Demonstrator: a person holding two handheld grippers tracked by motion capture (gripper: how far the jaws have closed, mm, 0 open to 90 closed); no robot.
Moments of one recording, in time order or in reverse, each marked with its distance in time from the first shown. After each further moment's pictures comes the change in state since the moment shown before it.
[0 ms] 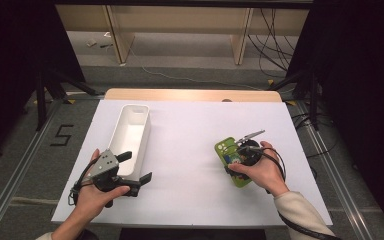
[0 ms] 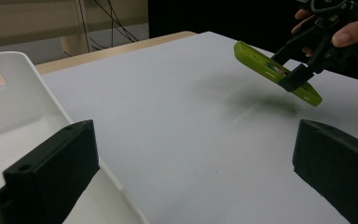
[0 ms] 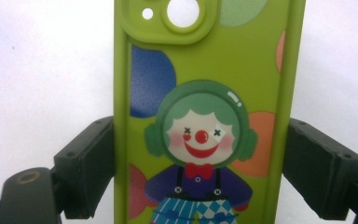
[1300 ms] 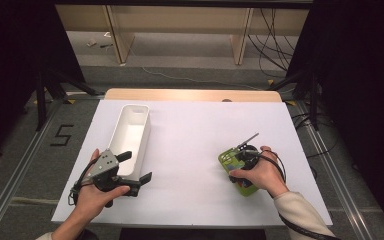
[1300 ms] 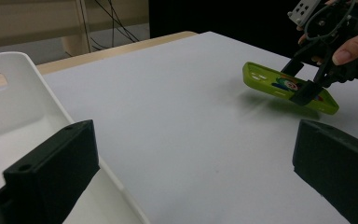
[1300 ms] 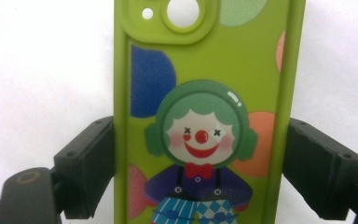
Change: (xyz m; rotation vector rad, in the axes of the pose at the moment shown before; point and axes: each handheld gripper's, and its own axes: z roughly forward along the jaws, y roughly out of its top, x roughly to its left) left arm 0.000 0.000 0.000 0.000 0.003 0.001; right arm 0.003 -0.007 0.007 0.210 -0.048 0.012
